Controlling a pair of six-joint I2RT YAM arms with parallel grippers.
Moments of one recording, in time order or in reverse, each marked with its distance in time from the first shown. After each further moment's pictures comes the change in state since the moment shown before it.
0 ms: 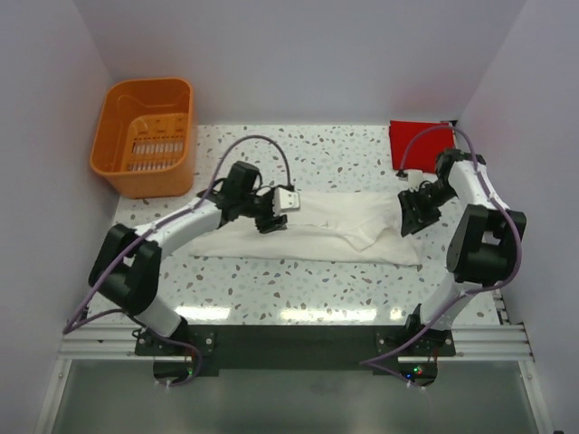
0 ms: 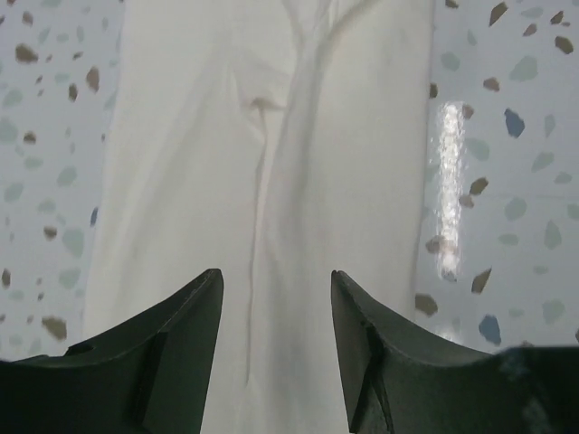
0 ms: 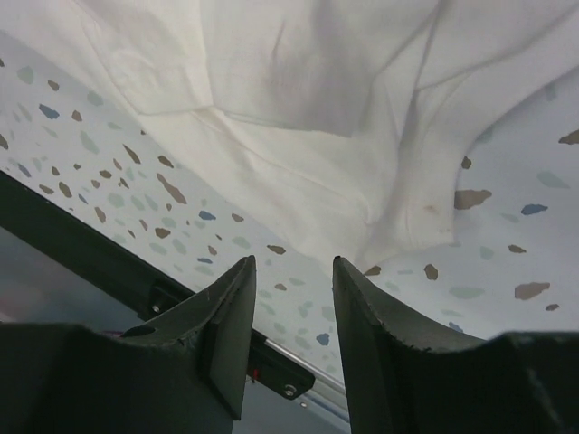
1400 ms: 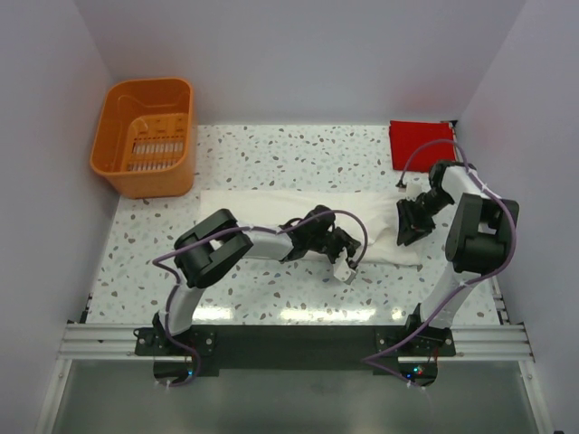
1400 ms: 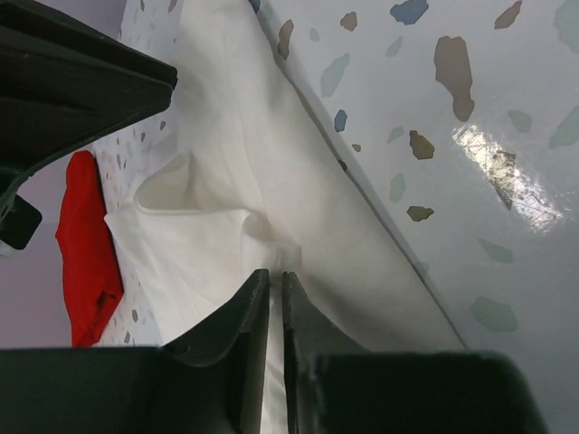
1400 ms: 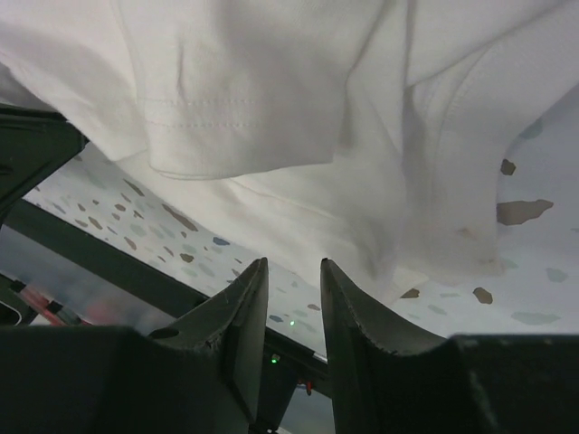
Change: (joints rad) left arm -0.486 0.536 0.121 0.681 -0.068 0.585; right arm 0.001 0.111 -0.074 0.072 -0.003 0.207
